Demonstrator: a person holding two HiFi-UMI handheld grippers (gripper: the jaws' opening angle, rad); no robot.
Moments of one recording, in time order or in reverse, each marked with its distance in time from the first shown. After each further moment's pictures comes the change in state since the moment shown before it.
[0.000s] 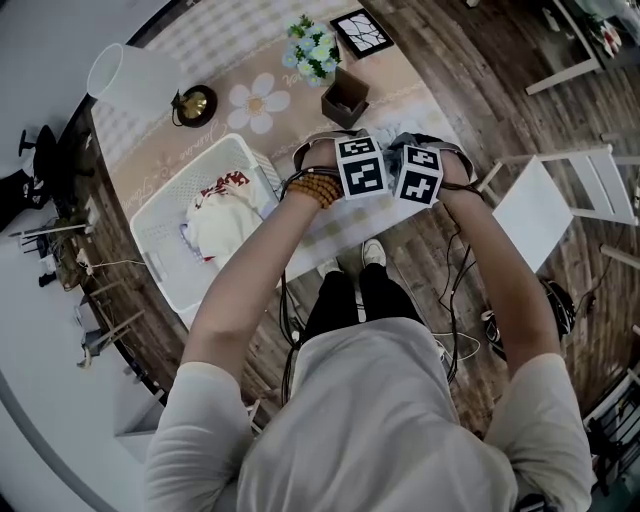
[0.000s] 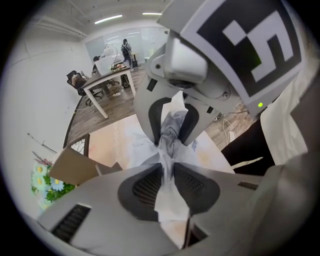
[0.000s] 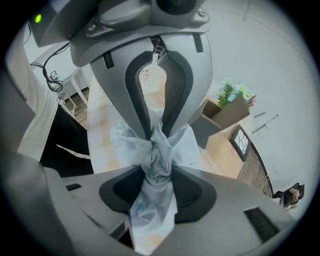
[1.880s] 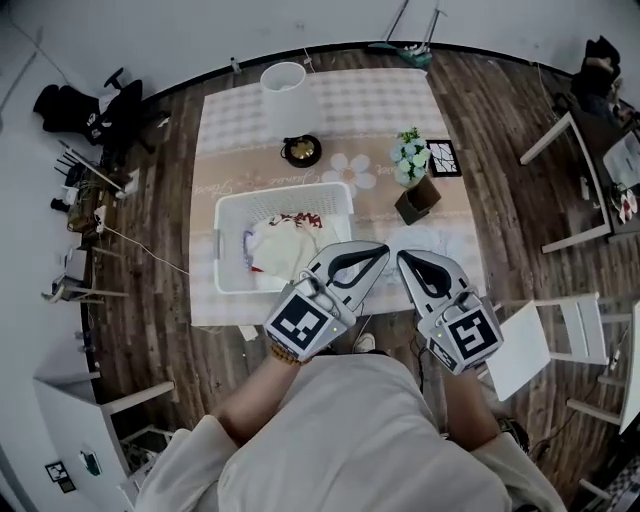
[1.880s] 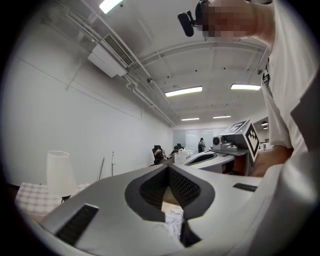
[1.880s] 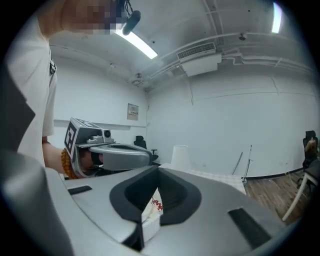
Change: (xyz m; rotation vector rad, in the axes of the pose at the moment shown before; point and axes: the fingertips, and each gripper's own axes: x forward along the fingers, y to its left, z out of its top) left arm -0.389 -0.112 -0.015 -0.613 -1.117 0.719; right arm -0.330 0.083 0.228 0.345 -1.052 -0.205
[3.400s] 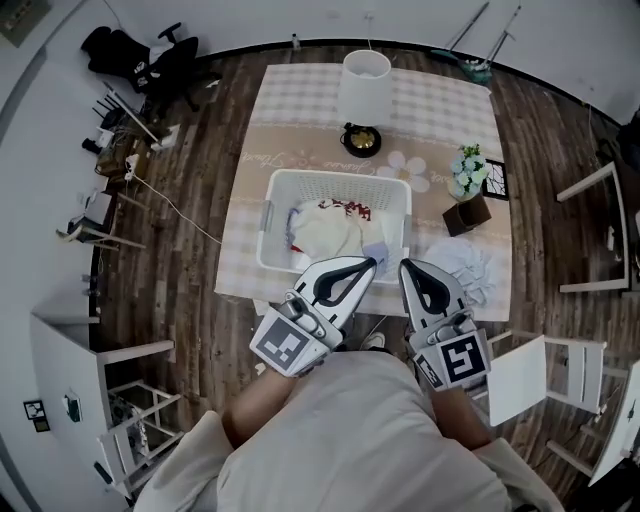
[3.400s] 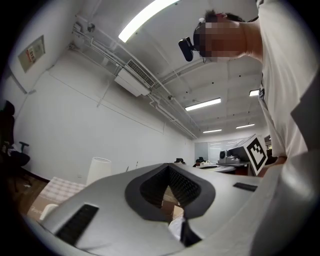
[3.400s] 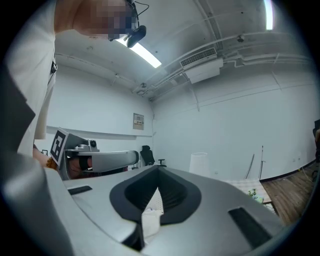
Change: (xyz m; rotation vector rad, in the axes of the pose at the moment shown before) left arm -0.125 0.038 -0.005 -0.060 -0.115 0.268; right arm 0.056 0.081 0.018 0.024 -0.126 0.063
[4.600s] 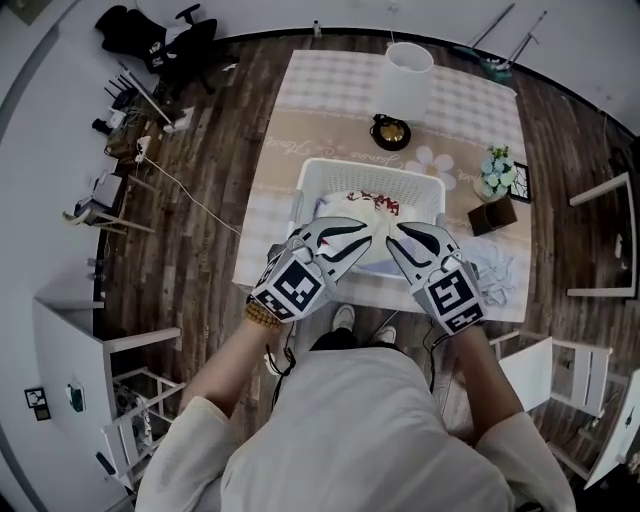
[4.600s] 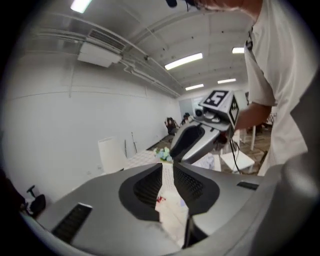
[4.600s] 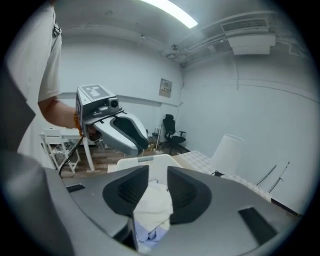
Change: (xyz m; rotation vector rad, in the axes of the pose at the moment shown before) left arm -0.033 0.095 -0.071 0.344 0.431 -0.126; right arm 0.101 0.037 -0.082 -0.264 0.392 0.274
